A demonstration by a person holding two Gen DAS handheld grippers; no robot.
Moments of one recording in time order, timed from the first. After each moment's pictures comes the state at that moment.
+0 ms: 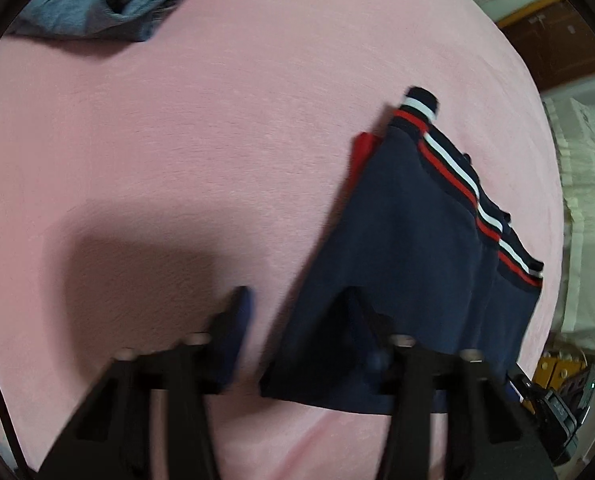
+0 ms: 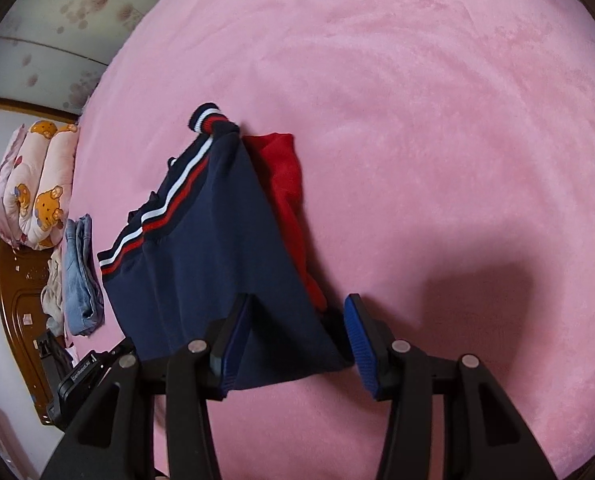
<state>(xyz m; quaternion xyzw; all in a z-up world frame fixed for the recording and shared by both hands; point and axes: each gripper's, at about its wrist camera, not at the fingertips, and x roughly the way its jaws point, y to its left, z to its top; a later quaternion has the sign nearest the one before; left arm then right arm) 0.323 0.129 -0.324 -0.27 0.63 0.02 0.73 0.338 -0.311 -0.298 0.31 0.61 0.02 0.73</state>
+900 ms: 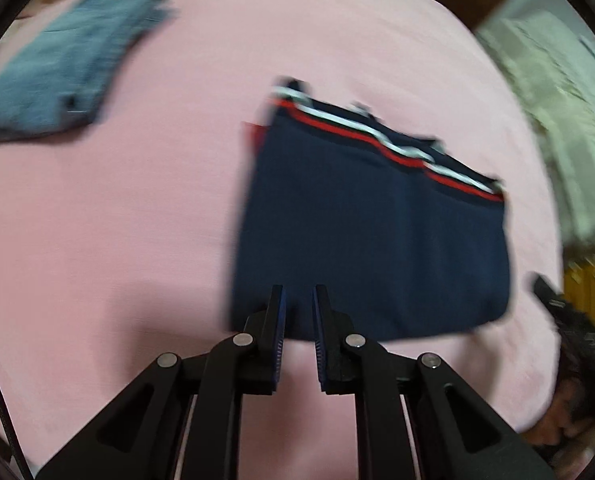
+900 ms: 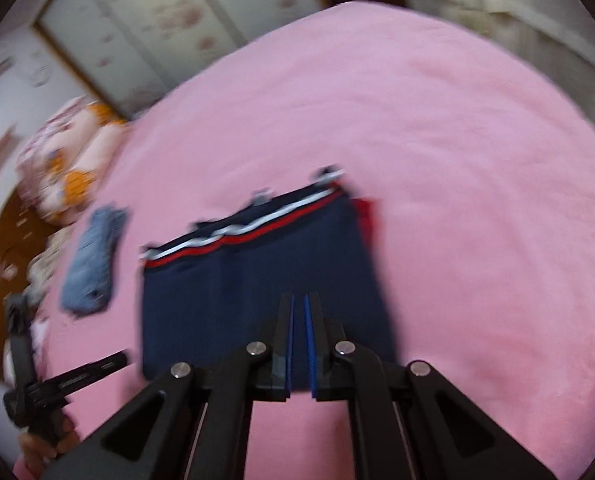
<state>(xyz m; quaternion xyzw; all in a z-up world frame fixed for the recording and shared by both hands) 0.307 0.069 -0.266 -0.14 0.61 -0.07 0.78 0.305 -0.248 -0.235 0.21 0.49 0.08 0.84</state>
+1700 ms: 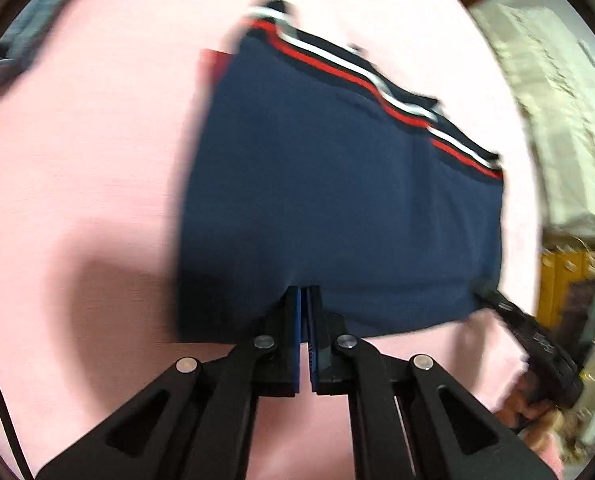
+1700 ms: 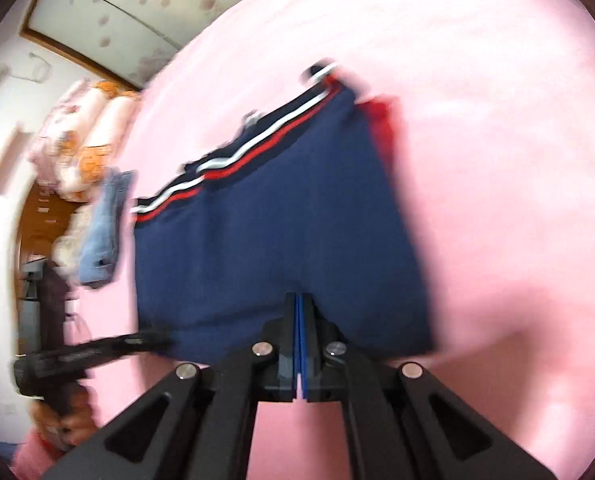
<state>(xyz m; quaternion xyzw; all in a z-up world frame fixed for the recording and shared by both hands) 0.324 0.061 -0.319 -0.17 0.65 -0.07 0.73 0.313 -0.266 -0.308 0.24 0.55 0.10 0.80</state>
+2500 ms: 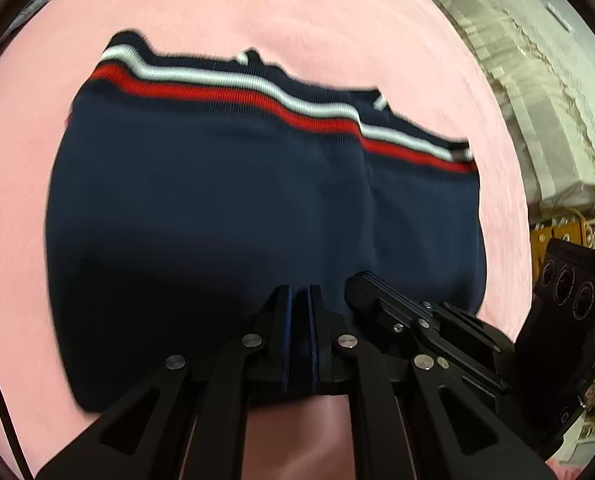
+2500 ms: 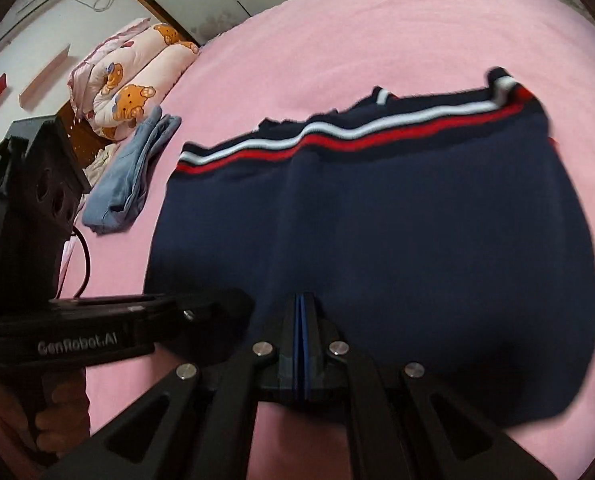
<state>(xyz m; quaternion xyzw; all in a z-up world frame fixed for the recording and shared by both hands) 0.365 0.016 -0.315 -0.15 0.63 -0.16 0.74 0.346 -0.182 -0.321 0.17 0.53 0.21 0.81</state>
